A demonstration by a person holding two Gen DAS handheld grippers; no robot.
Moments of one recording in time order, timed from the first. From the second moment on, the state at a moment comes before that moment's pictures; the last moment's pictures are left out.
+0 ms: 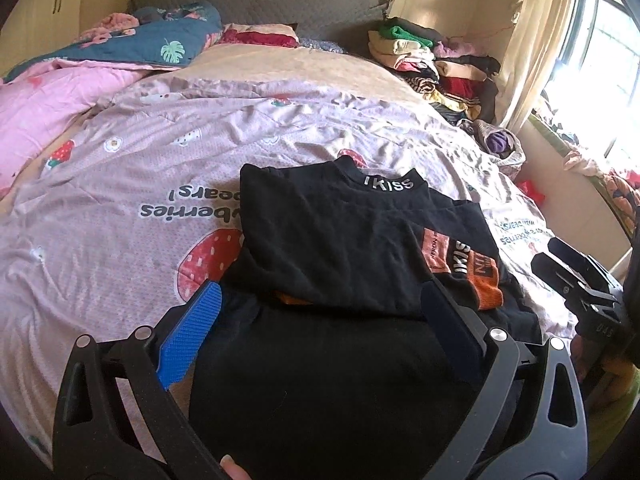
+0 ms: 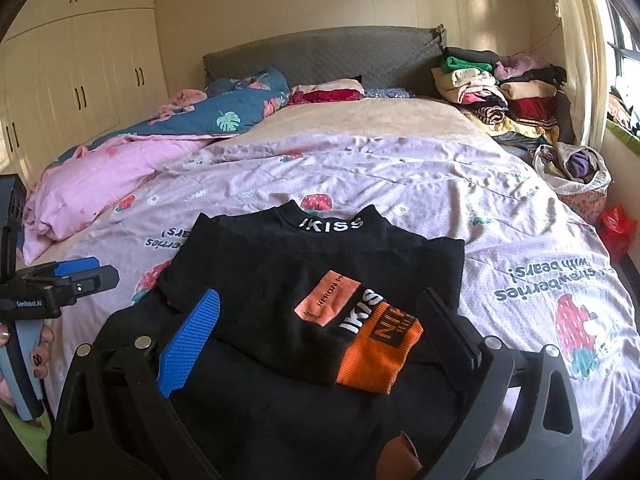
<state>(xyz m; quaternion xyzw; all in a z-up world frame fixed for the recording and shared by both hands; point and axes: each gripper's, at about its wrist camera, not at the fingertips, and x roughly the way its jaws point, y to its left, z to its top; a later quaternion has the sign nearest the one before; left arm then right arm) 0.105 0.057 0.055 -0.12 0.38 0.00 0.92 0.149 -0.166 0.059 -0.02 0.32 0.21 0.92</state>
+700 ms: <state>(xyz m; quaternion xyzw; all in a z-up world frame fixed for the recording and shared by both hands) 0.072 0.080 0.059 -0.12 0.38 0.01 0.92 0.098 -0.197 0.055 -0.01 0.33 0.19 0.93</state>
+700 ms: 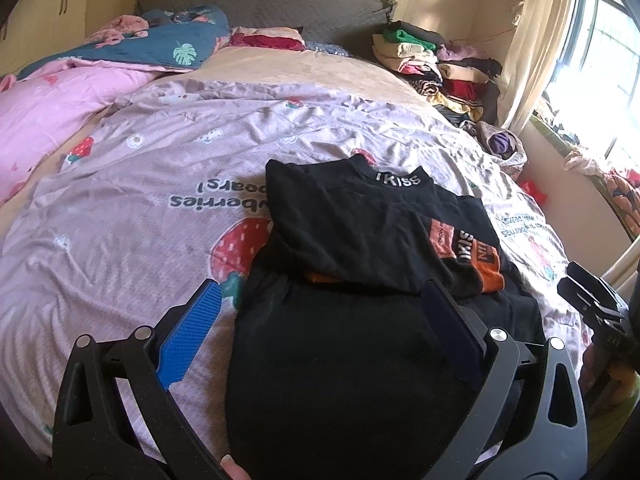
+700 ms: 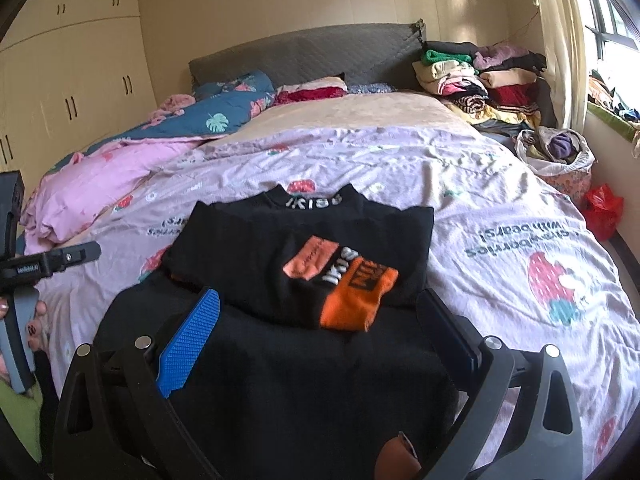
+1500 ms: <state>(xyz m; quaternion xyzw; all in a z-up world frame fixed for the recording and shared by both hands) 0.020 0.116 0.013 -0.13 0.43 0.02 0.89 0.049 -0.220 0.025 -0.02 0.37 0.16 0.91</state>
